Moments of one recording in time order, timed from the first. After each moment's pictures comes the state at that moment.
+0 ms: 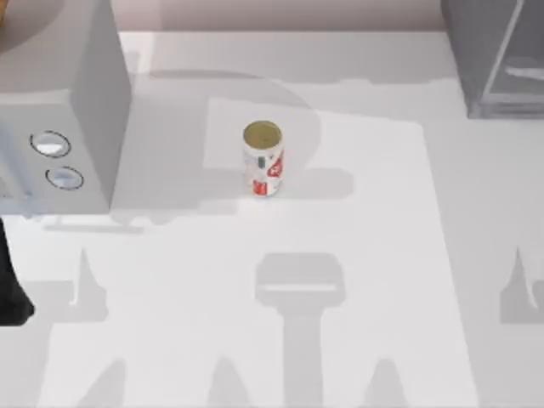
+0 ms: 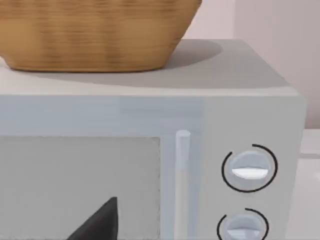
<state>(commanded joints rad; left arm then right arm) 0.00 0.00 0.00 0.00 0.00 0.00 0.00 0.00 0.00 0.00 0.00 0.00</state>
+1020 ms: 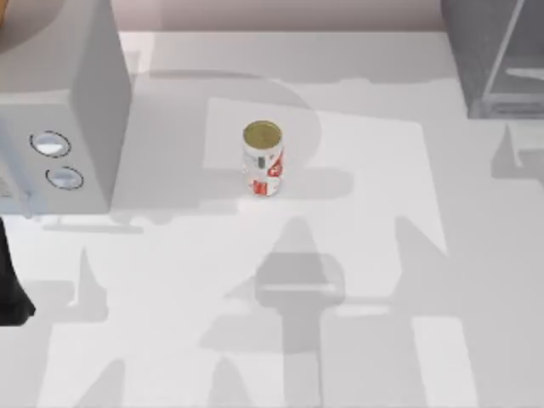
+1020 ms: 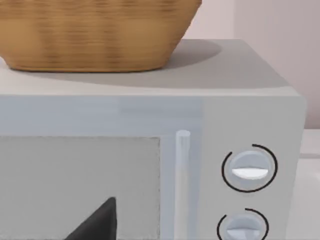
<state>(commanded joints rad) 0.00 0.00 0.00 0.00 0.00 0.00 -0.17 1.16 0.60 0.60 -0.15 0.01</state>
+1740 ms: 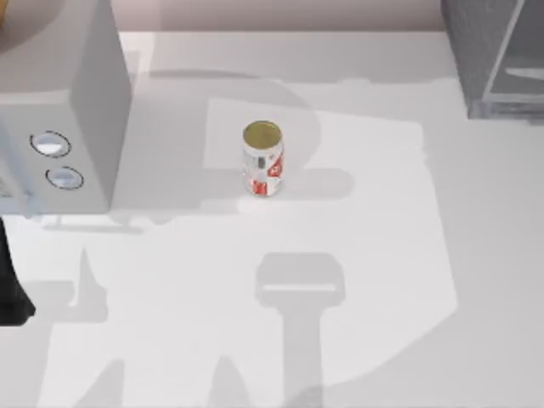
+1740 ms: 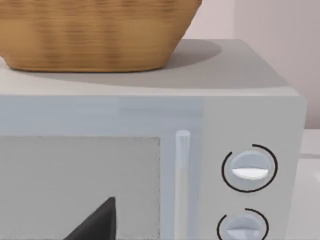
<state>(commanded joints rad) 0.00 0.00 0.00 0.00 0.00 0.00 -0.29 2.11 1.05 1.06 -0.26 0.00</state>
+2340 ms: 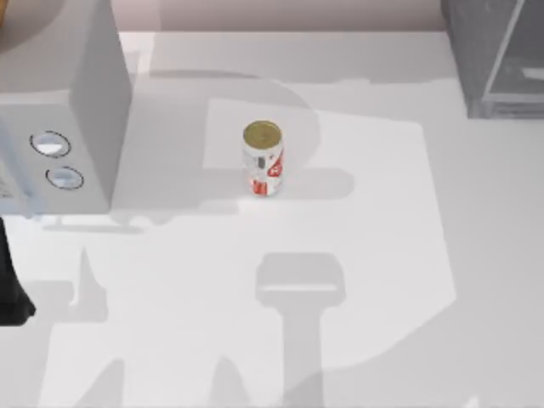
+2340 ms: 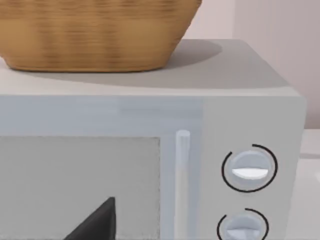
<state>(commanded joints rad) 0.00 0.00 0.00 0.00 0.00 0.00 -0.29 2.16 1.12 1.04 -0.25 0.00</state>
